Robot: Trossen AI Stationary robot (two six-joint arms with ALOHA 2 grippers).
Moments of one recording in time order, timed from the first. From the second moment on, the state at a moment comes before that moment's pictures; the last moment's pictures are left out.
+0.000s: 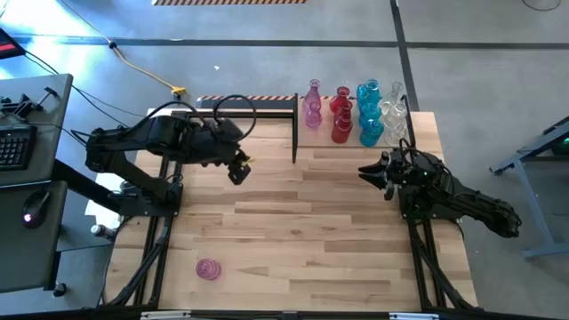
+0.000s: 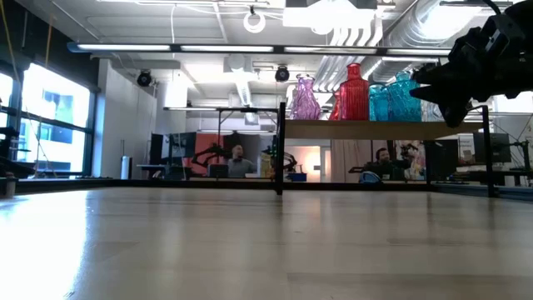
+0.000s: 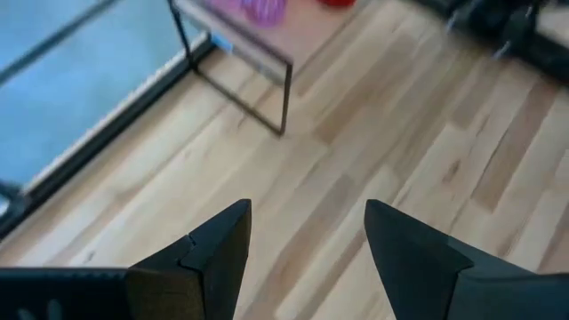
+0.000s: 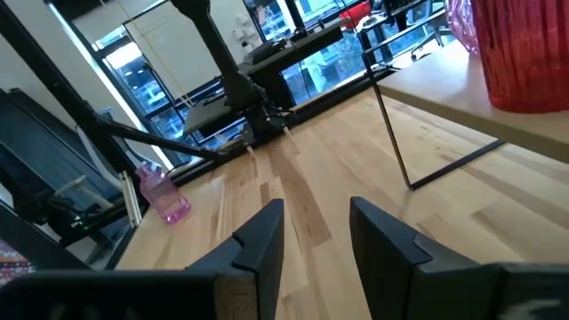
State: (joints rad) left arm -0.10 1.44 1.81 -1.34 -0.46 -0.65; right arm -0.43 0.01 0.07 -0.13 -0.33 0.42
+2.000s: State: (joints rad) left arm -0.84 1.42 1.38 -1.31 -0.10 -1.48; right arm -0.43 0.01 0.07 -0.13 -0.33 0.50
